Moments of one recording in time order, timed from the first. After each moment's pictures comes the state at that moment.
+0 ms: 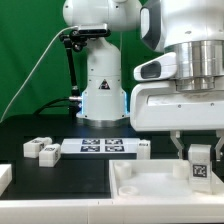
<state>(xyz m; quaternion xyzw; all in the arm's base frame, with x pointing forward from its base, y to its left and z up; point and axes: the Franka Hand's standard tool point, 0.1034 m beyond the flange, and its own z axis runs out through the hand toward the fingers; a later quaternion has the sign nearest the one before) 0.632 0.110 0.081 -0.95 0.29 -0.07 0.05</state>
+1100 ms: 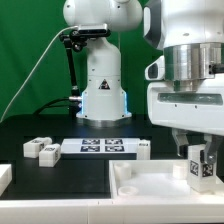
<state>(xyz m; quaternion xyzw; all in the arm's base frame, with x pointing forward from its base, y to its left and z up) 0.624 0.110 0.080 -0.85 0.53 -0.04 0.05</state>
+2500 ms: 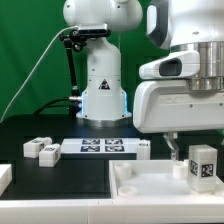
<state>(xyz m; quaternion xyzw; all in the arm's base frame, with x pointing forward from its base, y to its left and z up) 0.625 0.116 0.080 -1.00 -0.06 -0.07 0.01</state>
